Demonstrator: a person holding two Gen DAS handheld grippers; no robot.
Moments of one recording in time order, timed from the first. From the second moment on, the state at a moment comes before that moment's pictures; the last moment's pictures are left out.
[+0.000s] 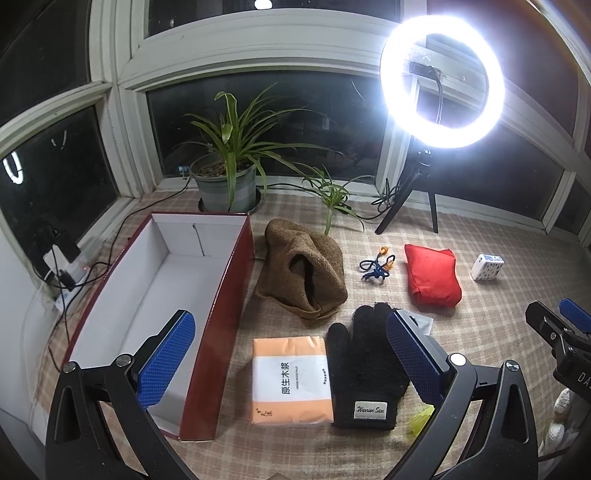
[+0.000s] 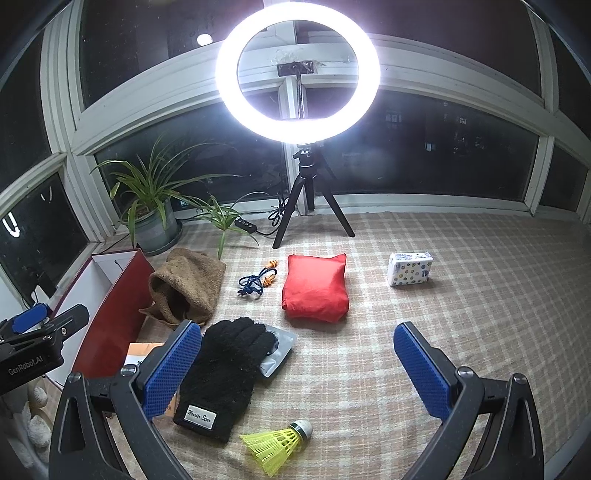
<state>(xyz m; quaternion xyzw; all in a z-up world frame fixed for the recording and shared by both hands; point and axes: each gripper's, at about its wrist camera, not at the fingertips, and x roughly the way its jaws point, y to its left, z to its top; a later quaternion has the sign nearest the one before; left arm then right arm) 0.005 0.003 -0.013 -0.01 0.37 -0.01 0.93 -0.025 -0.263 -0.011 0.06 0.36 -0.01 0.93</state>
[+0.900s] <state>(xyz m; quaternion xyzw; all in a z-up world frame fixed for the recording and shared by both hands) 0.005 0.003 -0.010 -0.01 0.37 -0.01 0.93 -0.025 -0.265 -0.008 0.06 0.36 -0.02 0.93</state>
